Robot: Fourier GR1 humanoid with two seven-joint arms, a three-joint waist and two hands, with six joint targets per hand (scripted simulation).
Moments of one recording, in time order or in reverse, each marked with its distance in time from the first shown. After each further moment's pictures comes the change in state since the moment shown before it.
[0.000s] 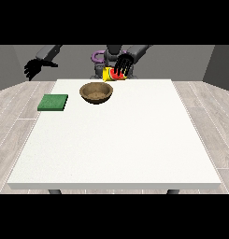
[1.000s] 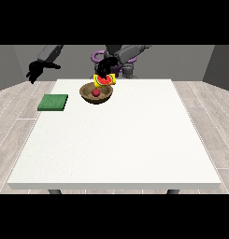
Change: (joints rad) left arm -0.108 -0.009 -0.279 -0.019 -0.337 -0.250 0.180; right arm -0.192 0.043 0.050 0.012 0.016 -0.057 0.067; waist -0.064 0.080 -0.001
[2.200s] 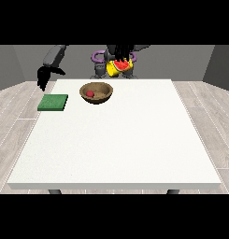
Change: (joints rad) left arm -0.012 0.060 0.233 -0.193 0.030 -0.086 -0.134; right arm 0.060 0.023 -0.009 0.064 -0.028 0.005 0.043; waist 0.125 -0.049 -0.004
